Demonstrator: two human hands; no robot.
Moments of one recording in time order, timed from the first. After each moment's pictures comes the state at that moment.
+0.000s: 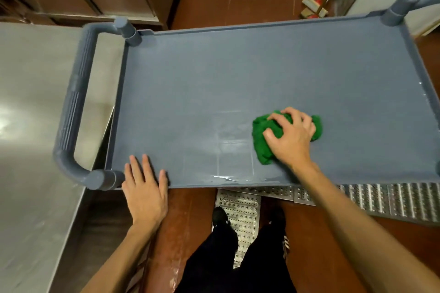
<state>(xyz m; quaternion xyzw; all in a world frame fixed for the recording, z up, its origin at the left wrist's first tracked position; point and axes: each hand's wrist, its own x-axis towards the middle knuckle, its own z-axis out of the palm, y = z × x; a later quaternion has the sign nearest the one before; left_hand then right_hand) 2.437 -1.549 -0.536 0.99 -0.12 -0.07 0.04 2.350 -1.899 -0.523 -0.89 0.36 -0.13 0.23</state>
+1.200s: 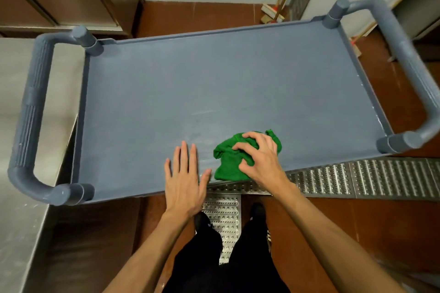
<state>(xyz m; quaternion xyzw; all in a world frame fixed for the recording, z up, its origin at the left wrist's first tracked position) 2.378 -1.671 -0.536 0.93 -0.34 -0.10 0.05 2.274 -1.876 -0.520 -0.93 0.22 -0.10 0.28</state>
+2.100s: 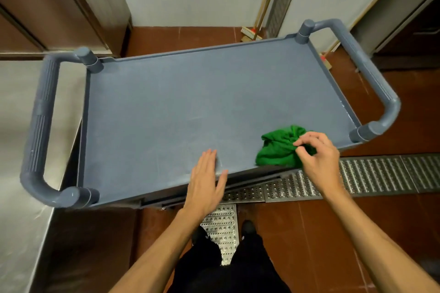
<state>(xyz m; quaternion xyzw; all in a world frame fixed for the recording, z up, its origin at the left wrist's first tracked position) 2.347 -1.685 -0.502 0.84 -0.39 -0.22 0.30 2.176 -1.914 -0.444 -0.82 0.40 -0.29 0.28</state>
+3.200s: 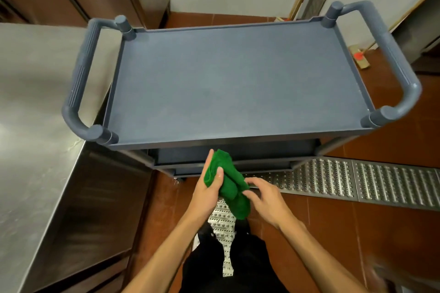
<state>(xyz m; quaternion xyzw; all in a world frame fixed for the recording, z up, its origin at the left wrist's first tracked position) 2.226 -1.626 -0.471 0.66 -0.05 -0.39 0.64 2.111 -1.773 -0.514 -0.86 0.27 0.06 0.43</state>
